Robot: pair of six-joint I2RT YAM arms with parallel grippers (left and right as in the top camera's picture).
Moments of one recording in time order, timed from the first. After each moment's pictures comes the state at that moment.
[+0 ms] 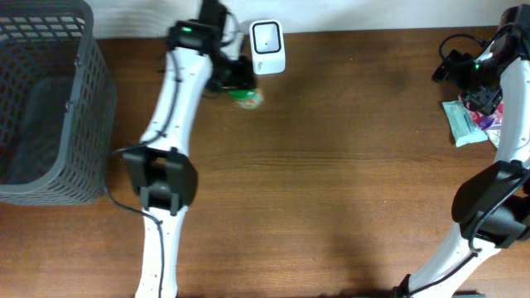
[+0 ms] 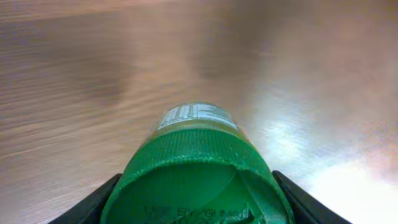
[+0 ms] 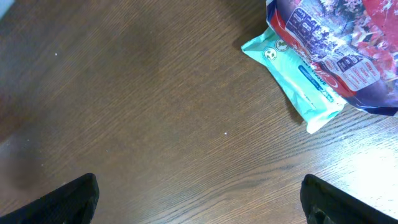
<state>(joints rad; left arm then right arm) -0.30 2.48 2.57 -1.33 0.29 -0.16 -0.36 2.07 2.08 -1.24 -0.13 0.31</state>
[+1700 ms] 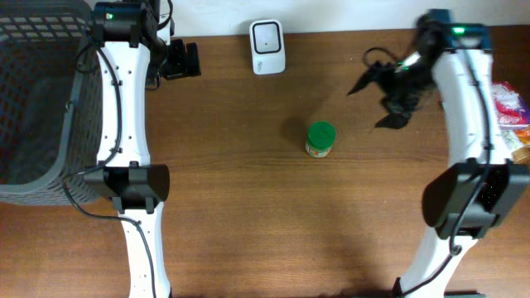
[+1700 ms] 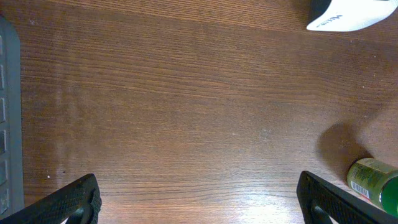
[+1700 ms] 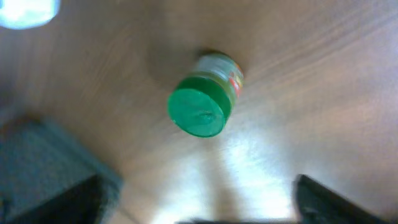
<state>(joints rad) -0.07 2.44 2.86 -1.68 0.08 -0.19 -0.03 2.07 2.08 -1.52 -0.45 0.80</state>
